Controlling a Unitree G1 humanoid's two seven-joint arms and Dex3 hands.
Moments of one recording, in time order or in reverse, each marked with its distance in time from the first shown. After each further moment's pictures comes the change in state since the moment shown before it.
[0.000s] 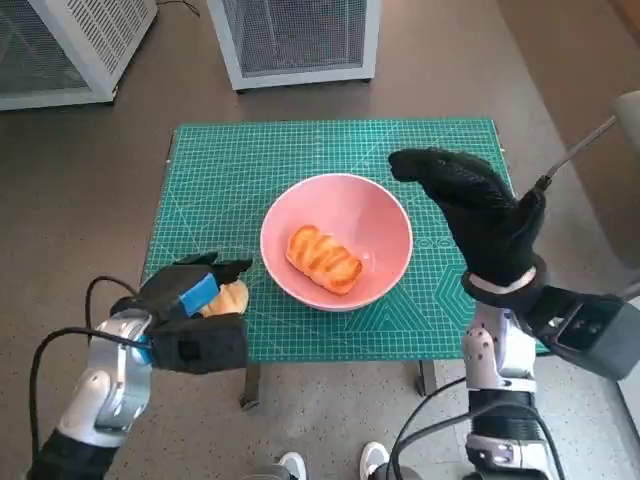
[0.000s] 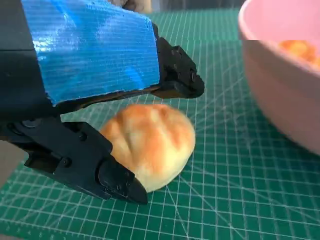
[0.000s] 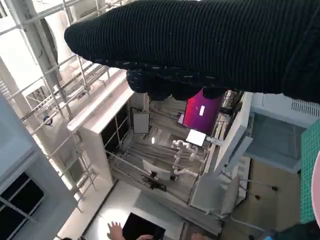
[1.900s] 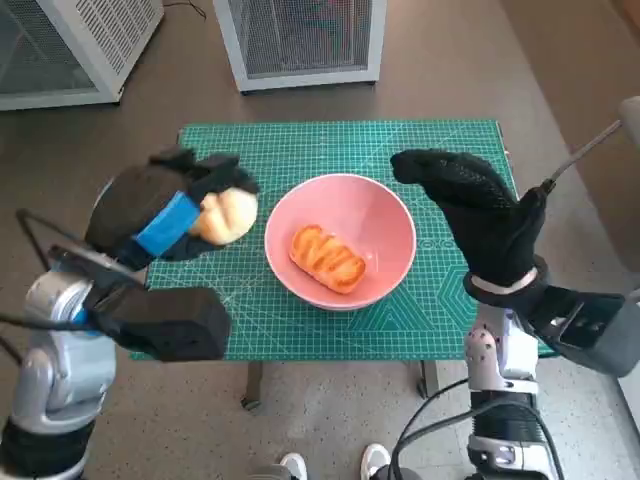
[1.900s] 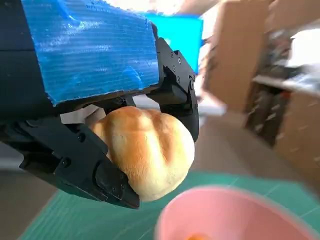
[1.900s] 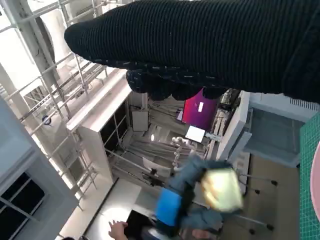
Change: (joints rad) left arm -0.269 -0.021 0.156 -0.356 -0.076 -0.058 0.034; right arm 0.002 -0.001 -0.008 0.003 -0.001 0.017 0.002
